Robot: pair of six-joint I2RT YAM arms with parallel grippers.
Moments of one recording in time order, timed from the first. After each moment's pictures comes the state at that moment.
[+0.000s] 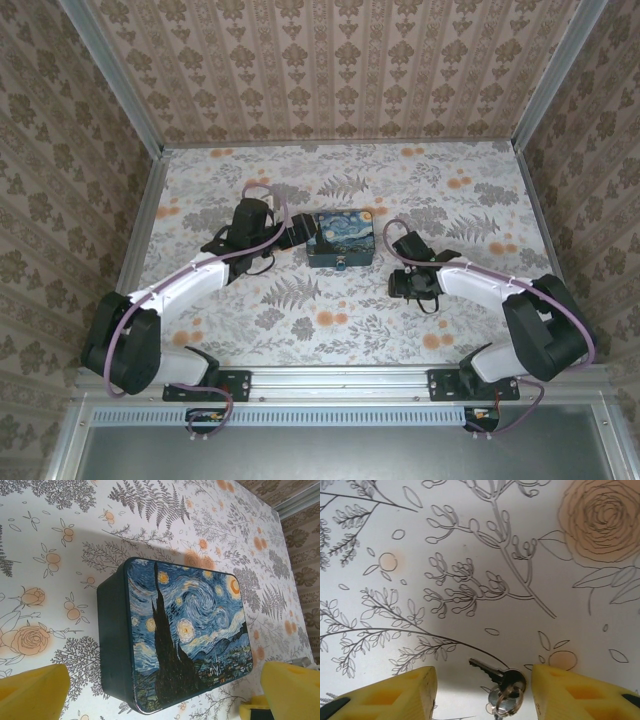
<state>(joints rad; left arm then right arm) -0.54 1.34 0.79 -0.06 0.21 -0.72 0.48 1.42 0.67 -0.52 0.06 0.55</state>
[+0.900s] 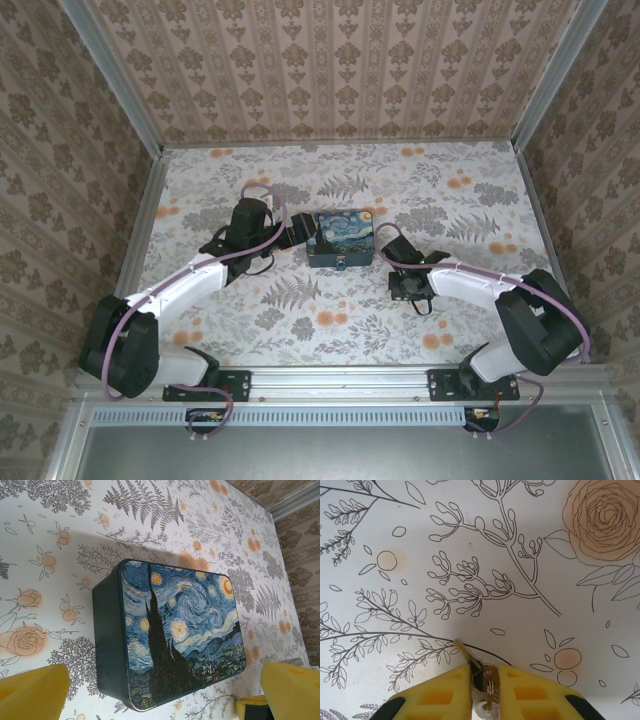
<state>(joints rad) -0.54 1.32 0.78 -0.06 0.22 -0.72 0.56 1.46 0.69 -0.53 0.16 0.61</state>
